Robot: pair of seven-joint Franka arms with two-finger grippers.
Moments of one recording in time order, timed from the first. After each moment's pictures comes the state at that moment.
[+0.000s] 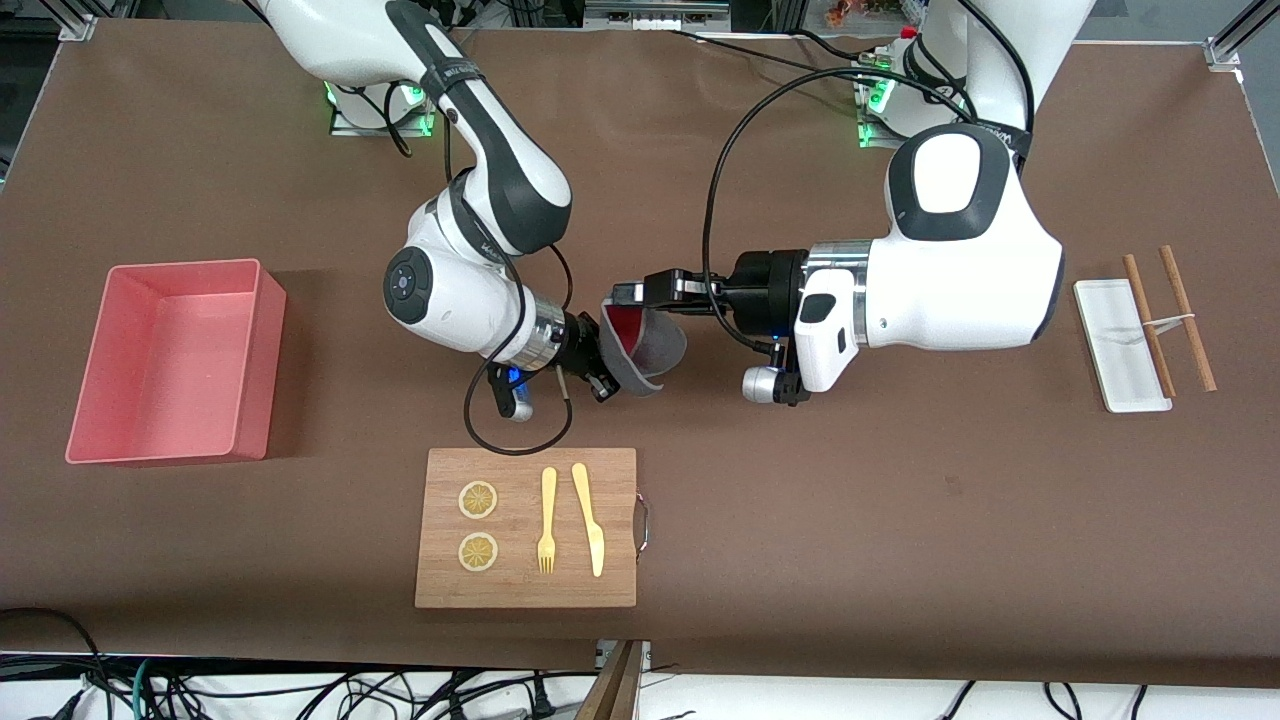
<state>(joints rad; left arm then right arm) -0.43 0.56 0.03 -1.16 -1.22 1.85 -0.29 0.57 0.64 0.00 -1.41 0.65 2.26 1.35</state>
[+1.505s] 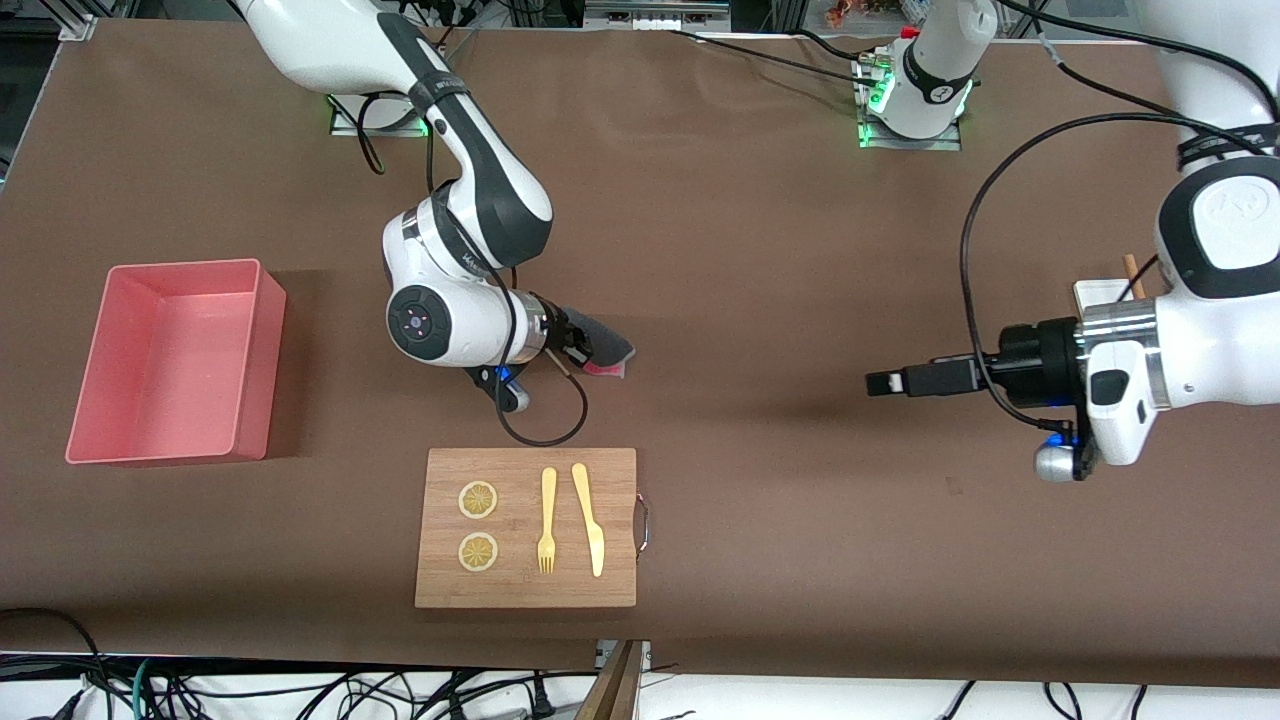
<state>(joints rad) -0.10 0.52 0.05 -1.16 -0.78 1.61 -0.27 0.54 0.65 -0.01 -1.40 0.45 1.84 1.12</state>
